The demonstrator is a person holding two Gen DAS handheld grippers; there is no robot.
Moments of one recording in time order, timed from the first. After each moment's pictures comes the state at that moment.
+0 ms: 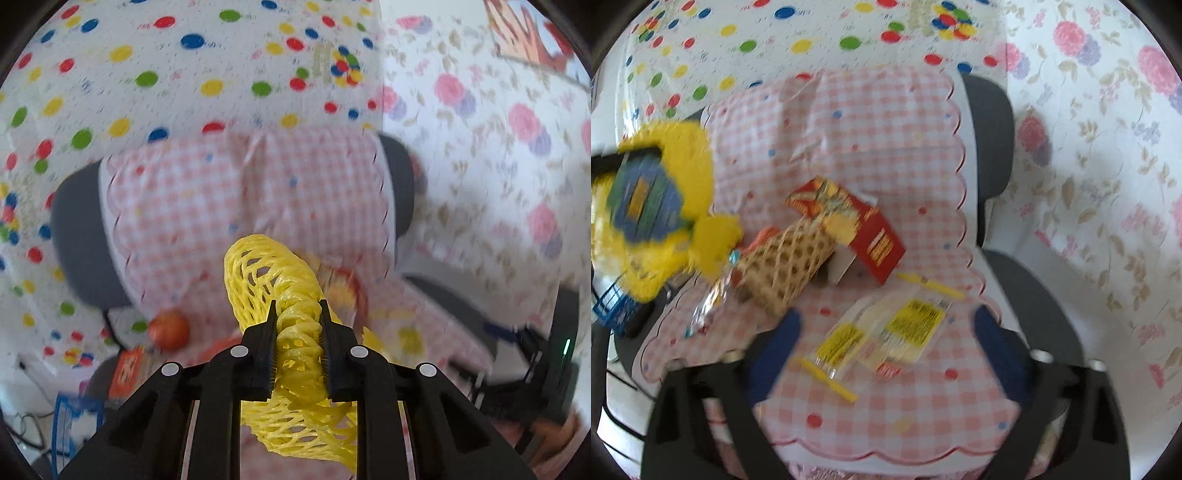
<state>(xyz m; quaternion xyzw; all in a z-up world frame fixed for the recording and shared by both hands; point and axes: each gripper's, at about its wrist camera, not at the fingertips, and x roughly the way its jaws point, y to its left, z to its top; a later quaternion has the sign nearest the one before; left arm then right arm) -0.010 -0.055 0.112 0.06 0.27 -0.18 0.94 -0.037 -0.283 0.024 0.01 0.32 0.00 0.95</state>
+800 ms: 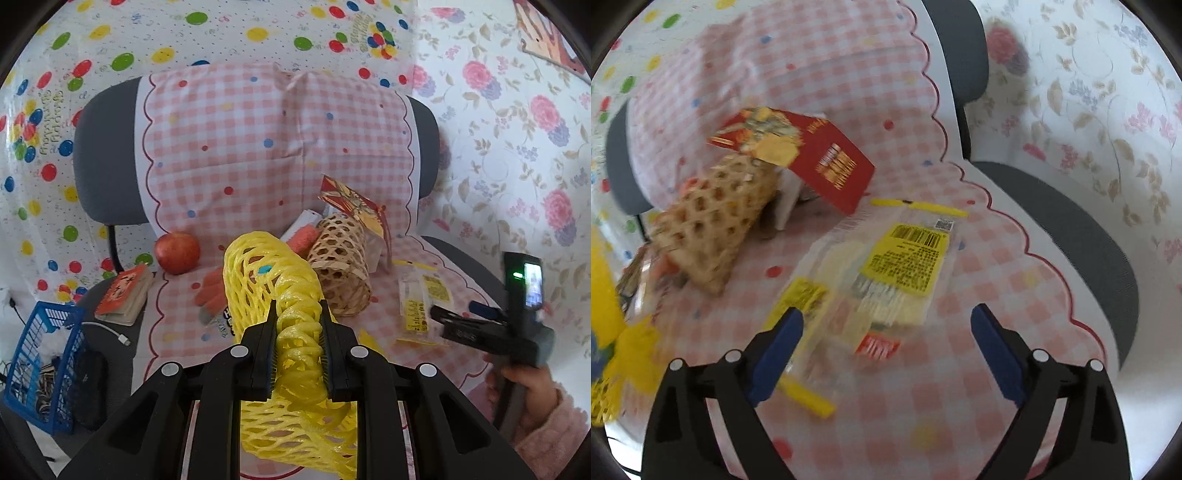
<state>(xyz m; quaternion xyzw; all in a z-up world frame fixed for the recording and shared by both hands) -0.028 -0.017 0.029 0.01 0.31 -0.16 0.94 0.023 -0.294 -0.064 0.10 0.39 -0.07 0.91</state>
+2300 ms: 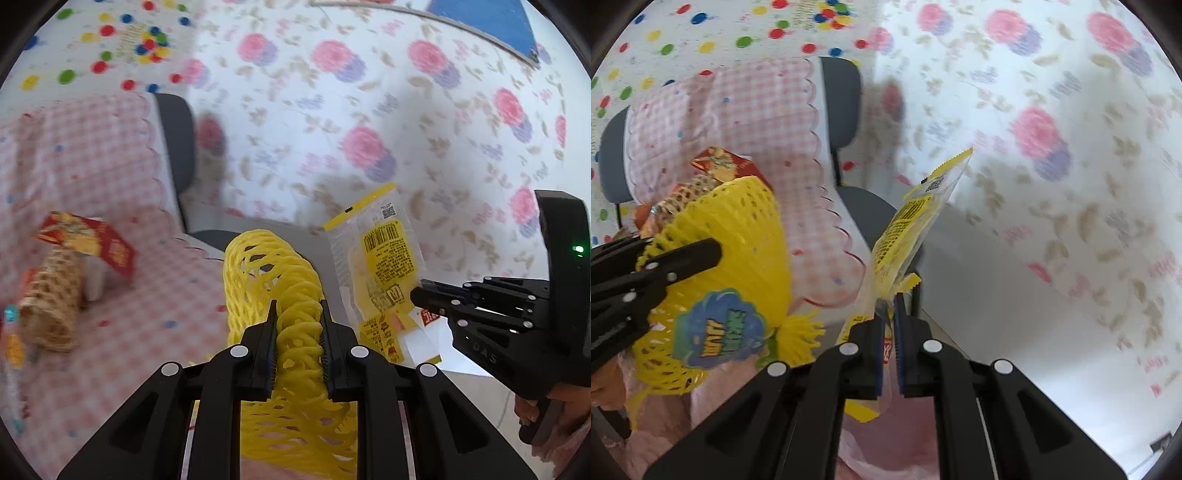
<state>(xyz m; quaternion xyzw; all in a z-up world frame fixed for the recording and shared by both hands) -0.133 -0.223 0.006 0.07 0.24 -0.49 0.83 -0.212 -0.348 0.001 0.02 0.33 -0.22 0.92</state>
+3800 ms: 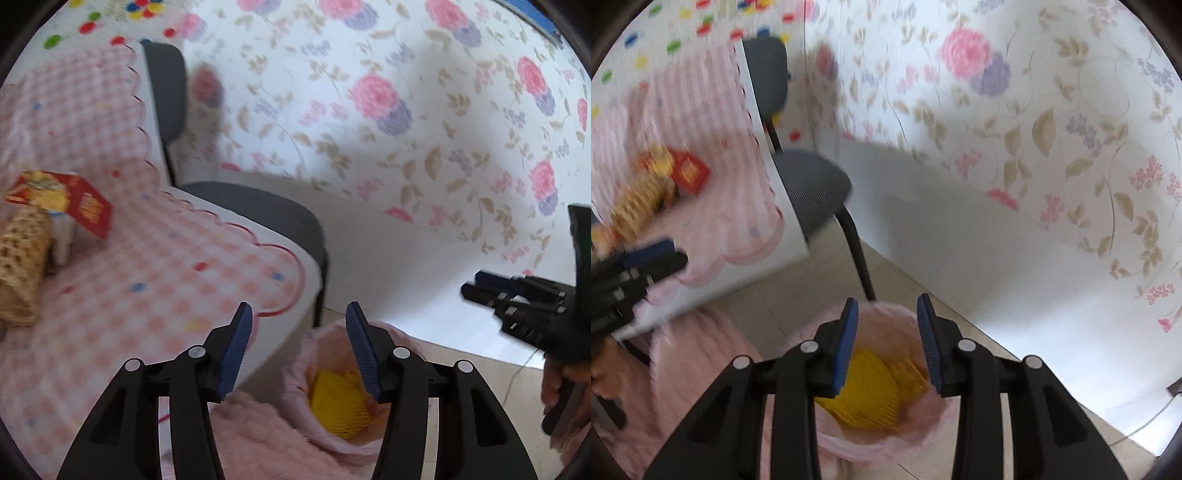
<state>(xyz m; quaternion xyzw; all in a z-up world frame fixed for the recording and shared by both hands) -0.109 -0.250 -0.038 0.09 0.31 -0.46 0.83 -0.251 -0.415 -0.039 0.11 0.35 -0.26 0.89</state>
